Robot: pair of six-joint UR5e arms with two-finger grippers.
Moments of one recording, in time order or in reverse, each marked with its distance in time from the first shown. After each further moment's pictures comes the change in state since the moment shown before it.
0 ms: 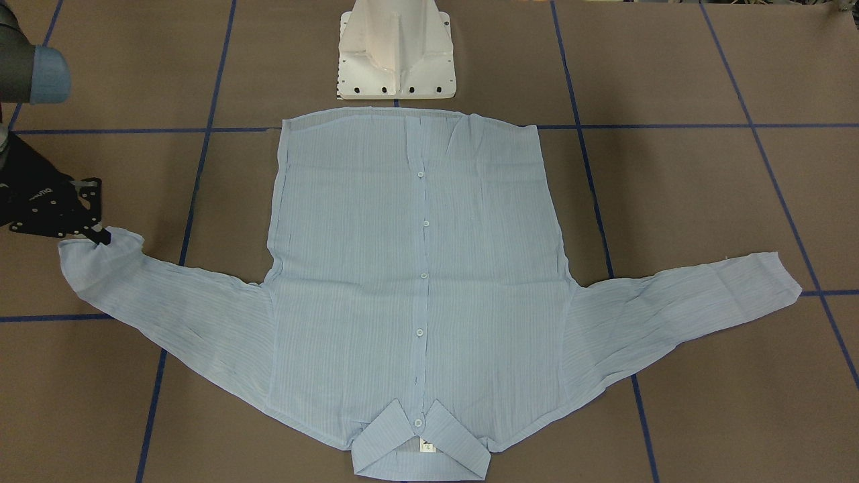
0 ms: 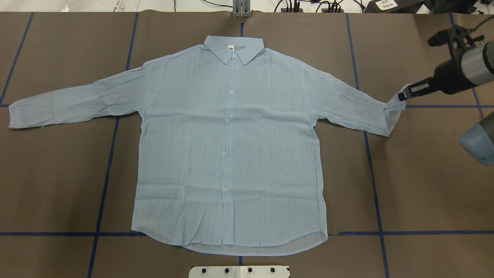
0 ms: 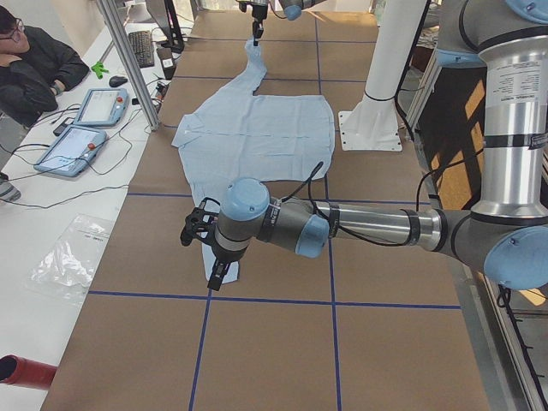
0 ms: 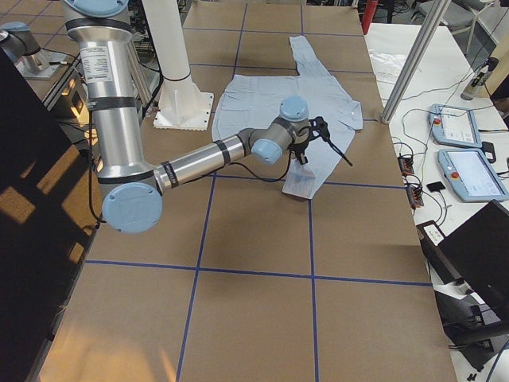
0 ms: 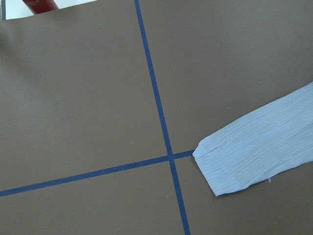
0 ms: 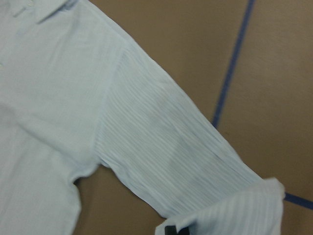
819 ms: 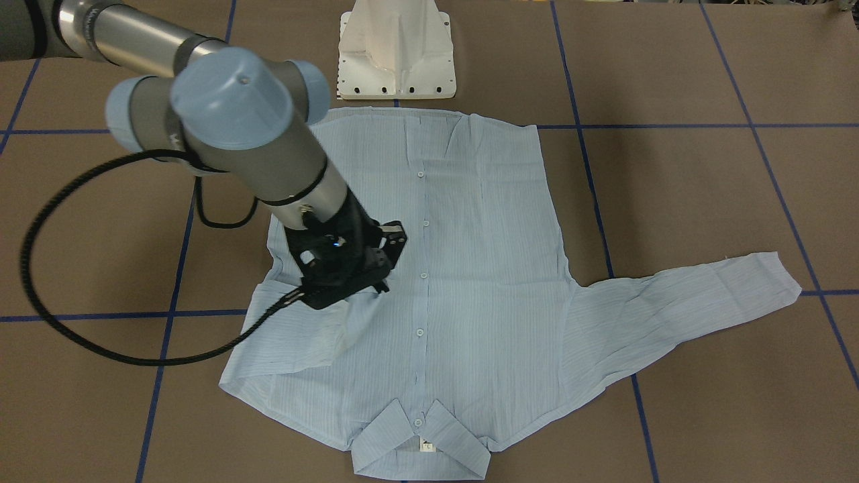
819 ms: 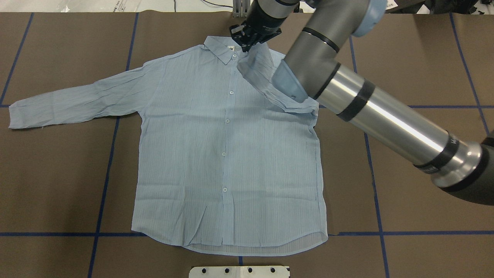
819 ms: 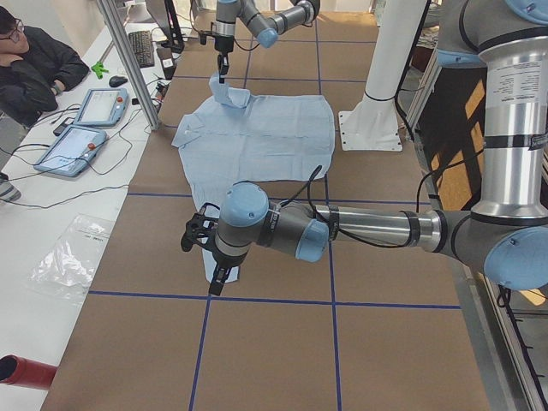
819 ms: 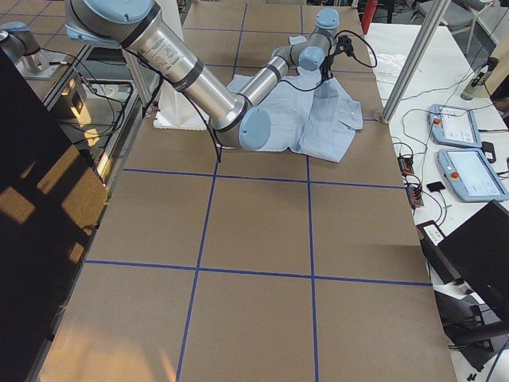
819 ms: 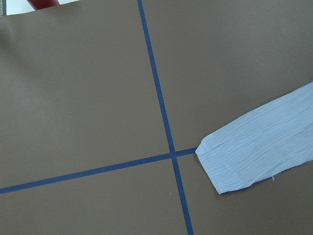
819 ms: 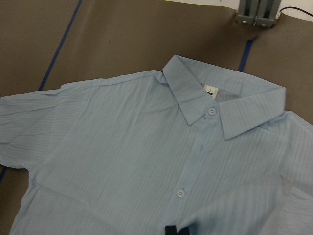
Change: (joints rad) left arm 0.000 0.000 0.023 0.000 0.002 0.009; right arm -0.222 0.800 -0.532 -0.141 -0.175 0.161
